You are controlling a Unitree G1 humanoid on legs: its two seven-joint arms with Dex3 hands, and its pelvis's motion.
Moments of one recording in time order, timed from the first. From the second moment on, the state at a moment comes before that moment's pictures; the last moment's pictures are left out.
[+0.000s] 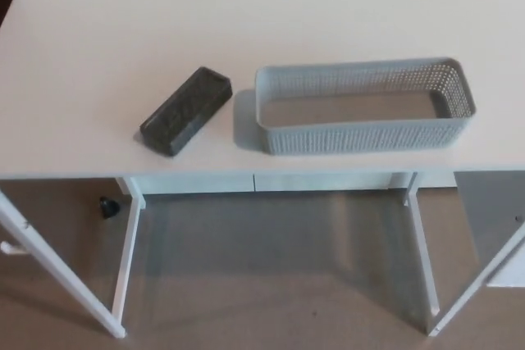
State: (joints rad) left_arm 0.50 0.27 -0.02 0.73 0.16 -0.50 0.05; right_arm 0.49 -0.41 0.11 0.12 -0.15 0.04 0.21
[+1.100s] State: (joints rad) left_arm 0.48 0.31 -0.02 0.75 0.17 -0.52 0.09; right_arm 0.47 -0.41 0.12 0.15 -0.15 0.05 0.25
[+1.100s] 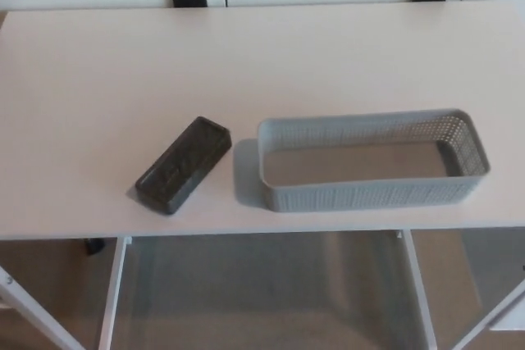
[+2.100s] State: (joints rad) left_arm 0.48 0.32 -0.04 0.72 0.19 -0.53 0.11; right_arm 0.46 -0.41 0.13 0.15 -0.15 0.05 0.27
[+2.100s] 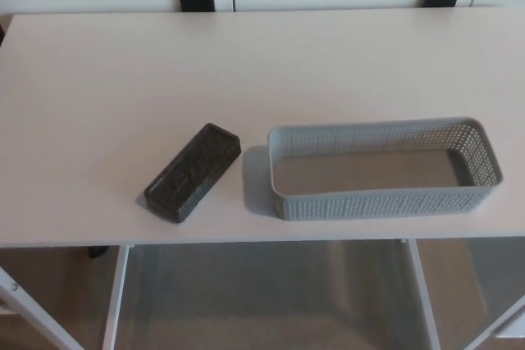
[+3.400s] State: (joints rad) left_arm 0.13 0.51 -0.12 -0.46 0.19 -0.45 -0.04; right_arm 0.43 -0.41 0.14 0.15 -0.15 0.05 0.28
